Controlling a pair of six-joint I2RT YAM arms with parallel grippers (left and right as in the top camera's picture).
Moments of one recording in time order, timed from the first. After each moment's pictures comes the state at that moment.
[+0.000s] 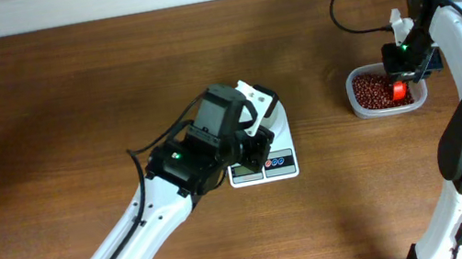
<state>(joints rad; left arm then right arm) -0.64 1.42 1.16 -0.59 0.20 -0.06 -0.17 2.08 1.80 -1.24 -0.02 -0.10</state>
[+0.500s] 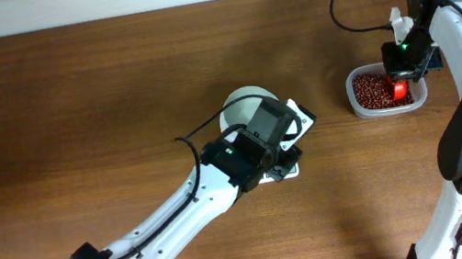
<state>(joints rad) -0.80 1.62 1.16 -0.51 0.00 0.12 -0.17 2.08 1.80 -1.23 -0.02 -0.10</state>
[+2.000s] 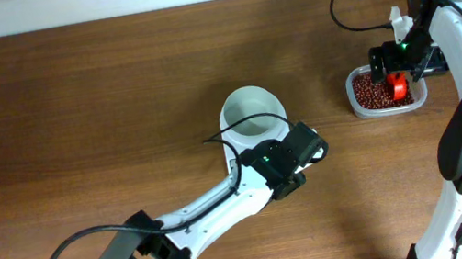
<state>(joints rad) -0.92 1.78 1.16 -0.57 -0.24 0.24 -0.17 2.08 1.80 -1.22 -0.02 -0.10</state>
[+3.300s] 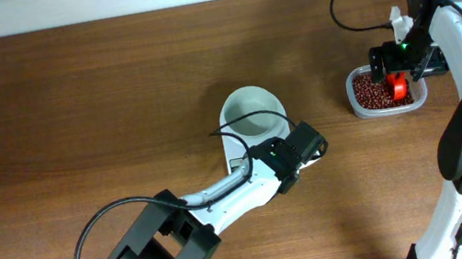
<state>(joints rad) -0.90 1.91 1.17 -0.52 -0.34 0.41 -0.17 2.08 1.80 -1.22 -0.02 -0.10</state>
